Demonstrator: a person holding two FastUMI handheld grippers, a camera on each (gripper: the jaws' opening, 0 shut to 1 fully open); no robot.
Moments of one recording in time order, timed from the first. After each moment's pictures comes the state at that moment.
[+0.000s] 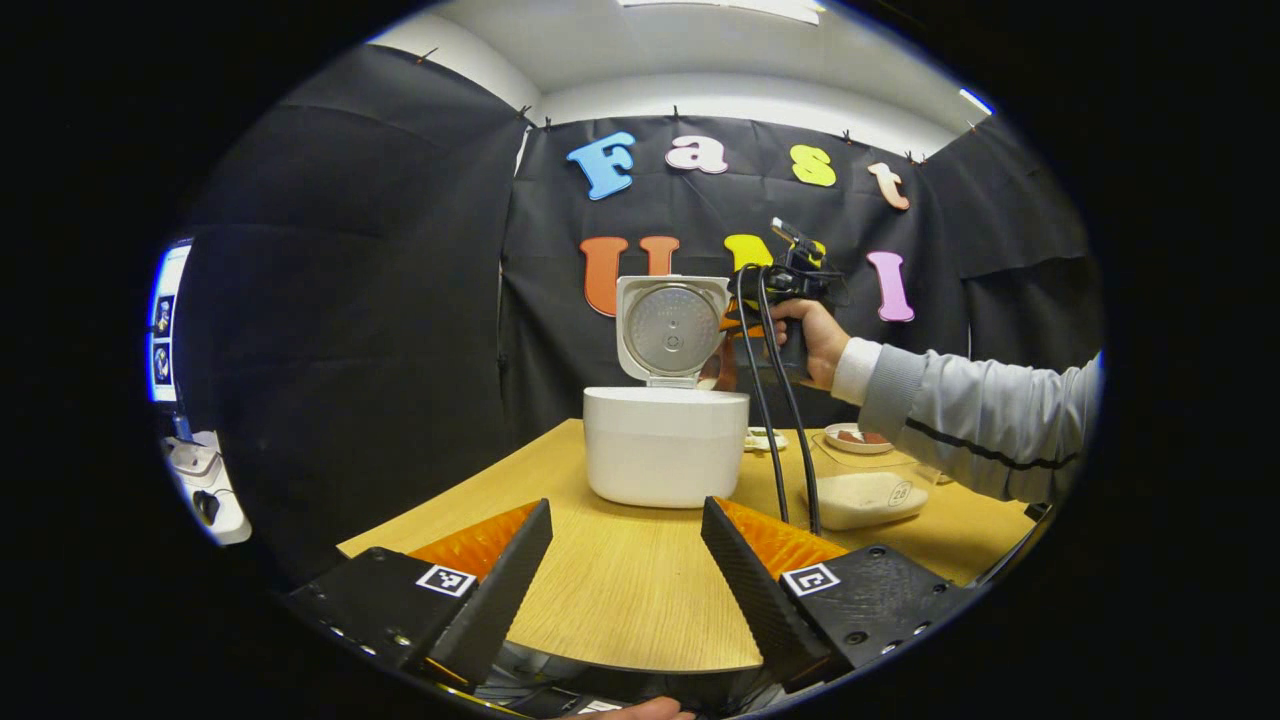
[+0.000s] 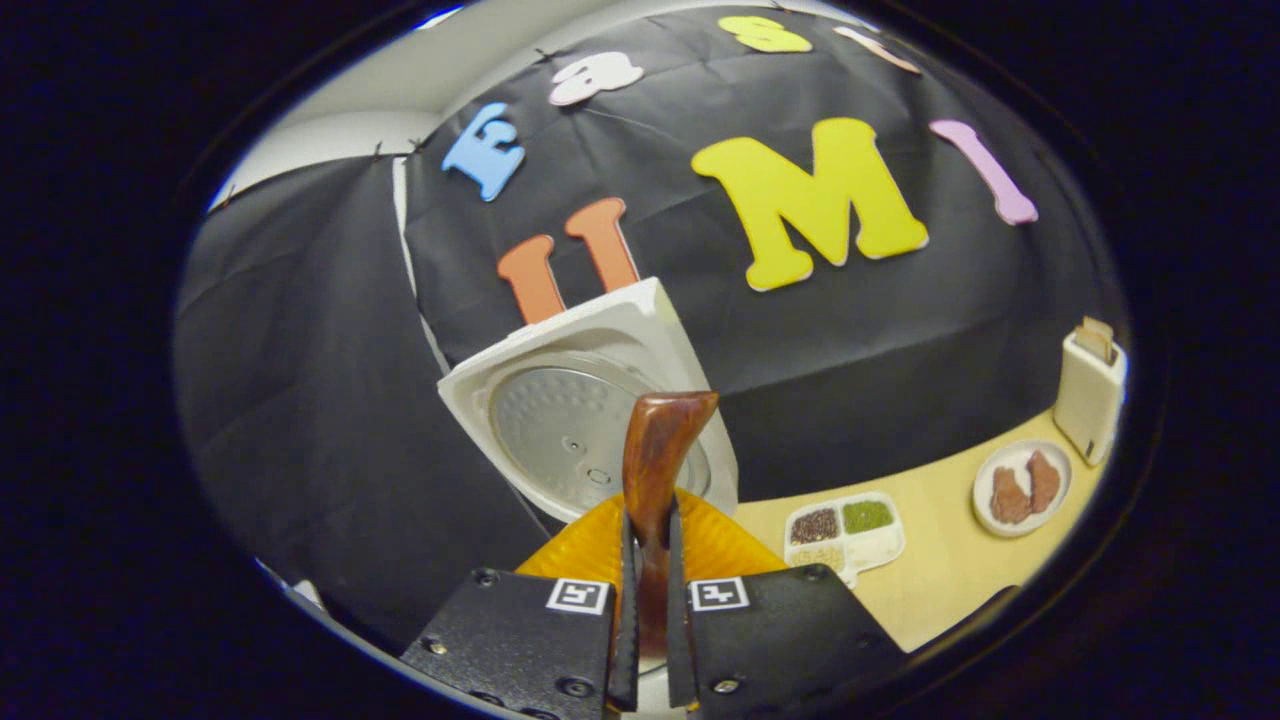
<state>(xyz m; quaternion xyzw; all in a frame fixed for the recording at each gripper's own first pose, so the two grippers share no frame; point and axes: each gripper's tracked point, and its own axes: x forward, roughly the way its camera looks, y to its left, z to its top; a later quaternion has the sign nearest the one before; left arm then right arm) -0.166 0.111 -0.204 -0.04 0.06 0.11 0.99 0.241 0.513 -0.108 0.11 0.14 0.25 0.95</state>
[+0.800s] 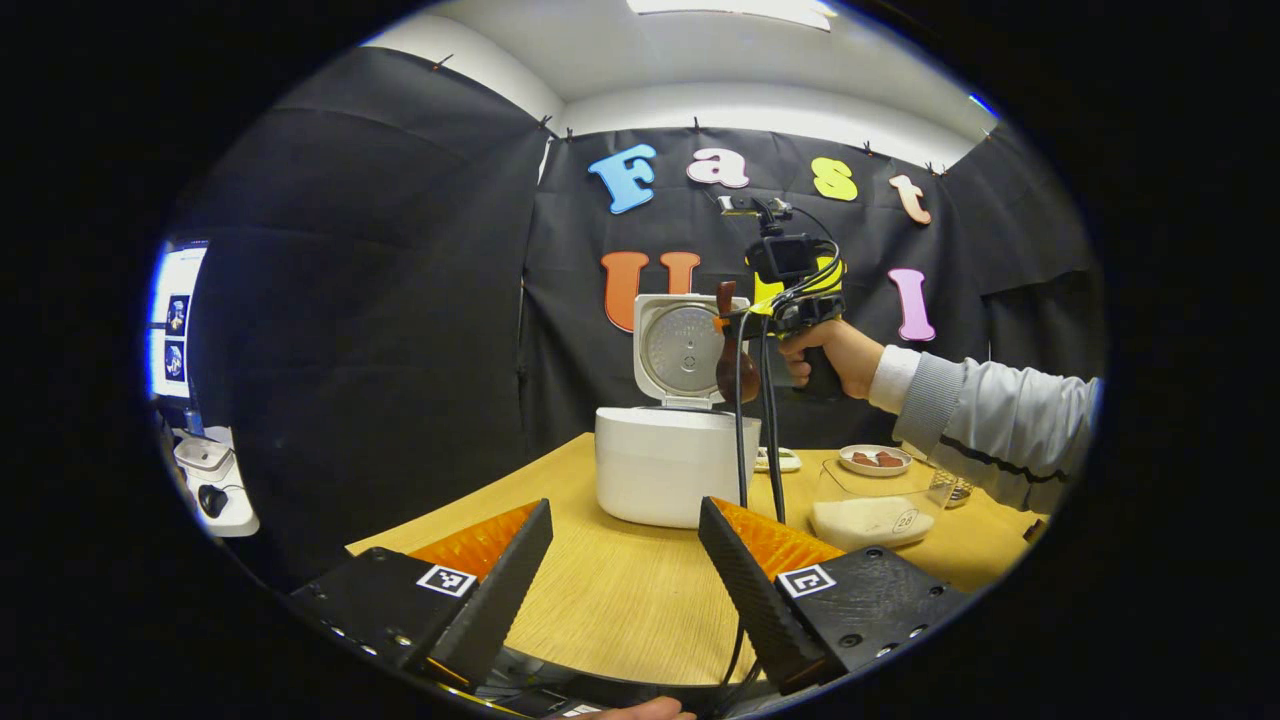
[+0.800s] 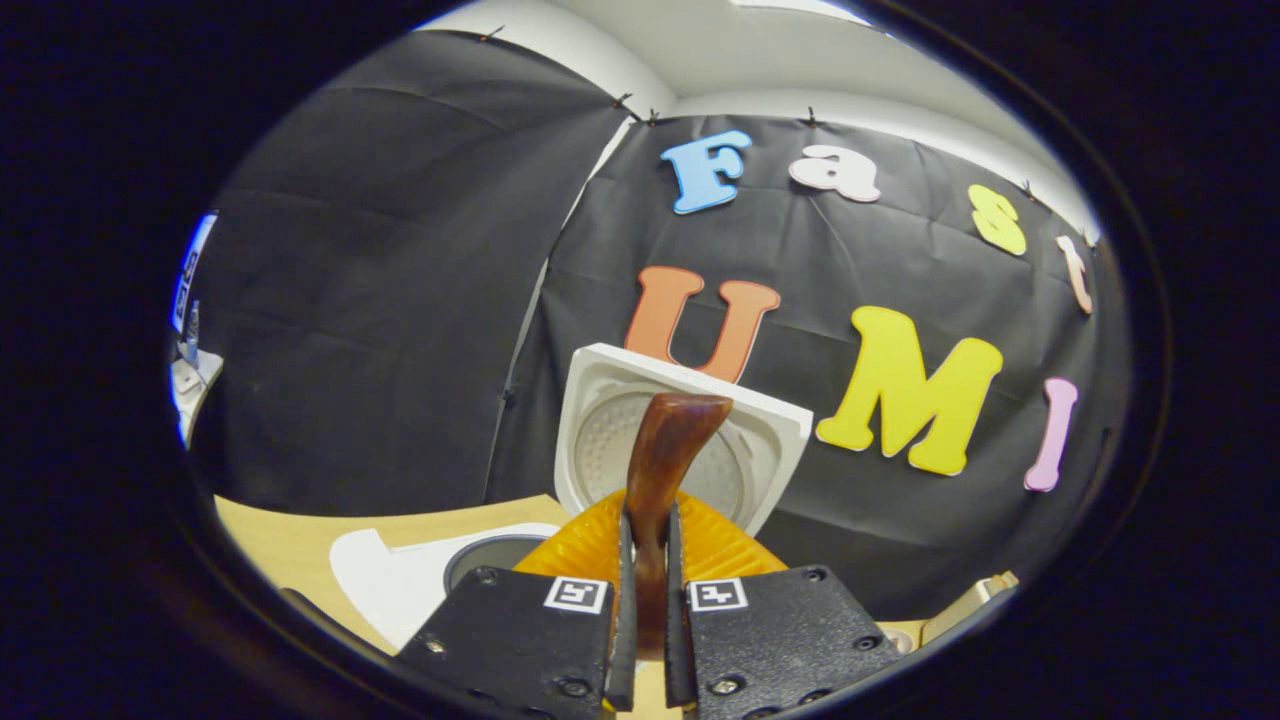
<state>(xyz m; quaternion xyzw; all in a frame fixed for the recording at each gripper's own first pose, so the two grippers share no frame) -0.165 0.099 -0.178 -0.07 0.04 0.13 0.99 0.192 0.548 -0.089 -0.15 -0.01 0.30 0.94</state>
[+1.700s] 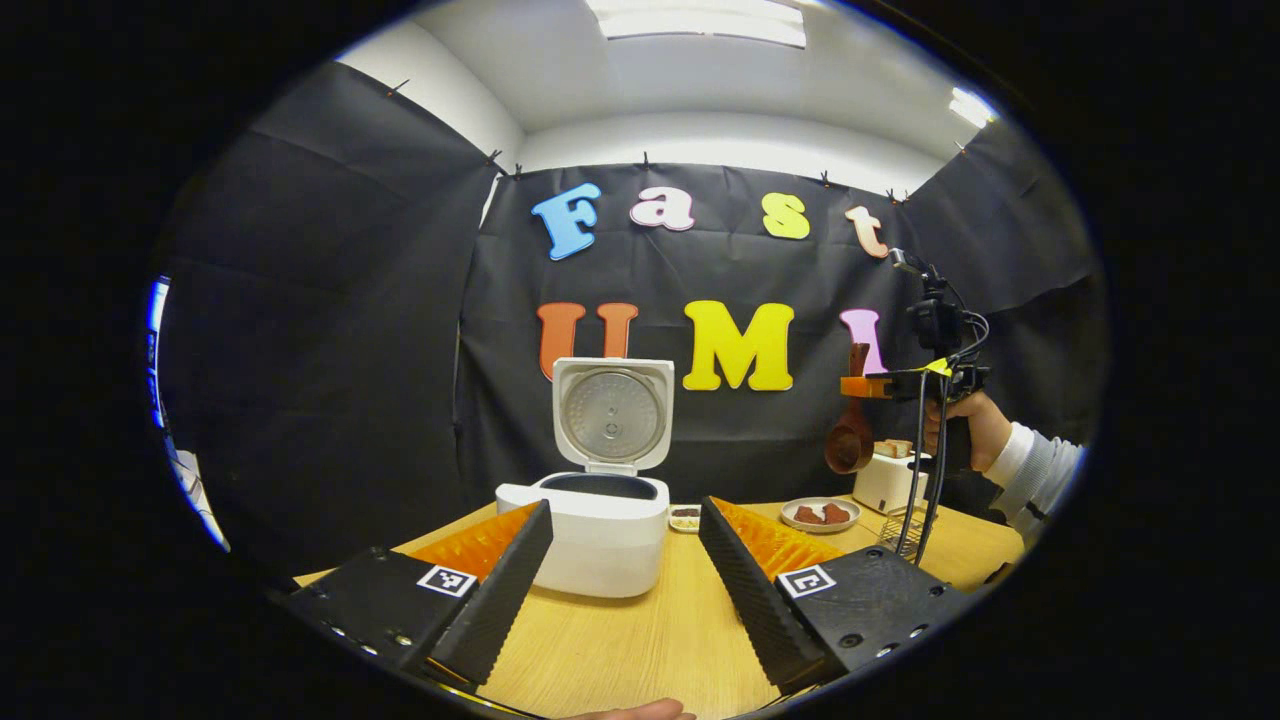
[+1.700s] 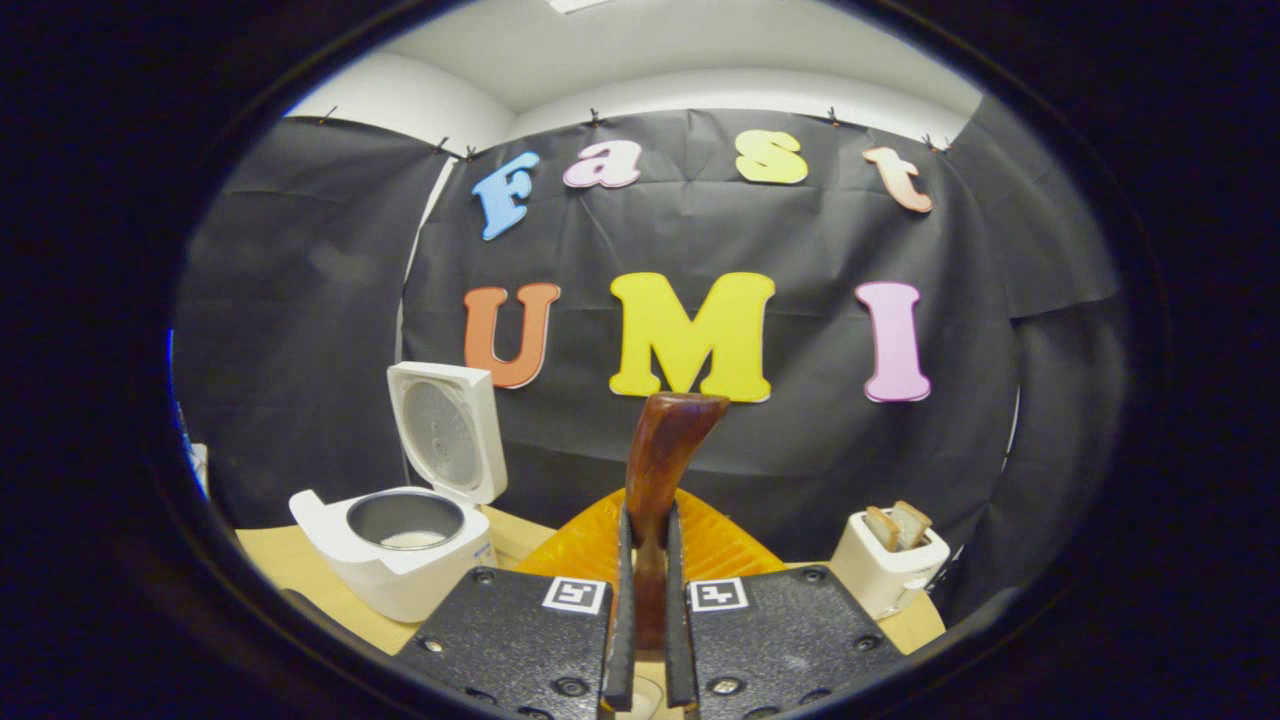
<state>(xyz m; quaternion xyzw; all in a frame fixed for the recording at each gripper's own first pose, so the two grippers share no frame) -0.101 0.017 -0.091 -0.05 -0.03 0.06 1.00 0.188 0.278 -0.084 -0.02 0.02 0.17 0.98</state>
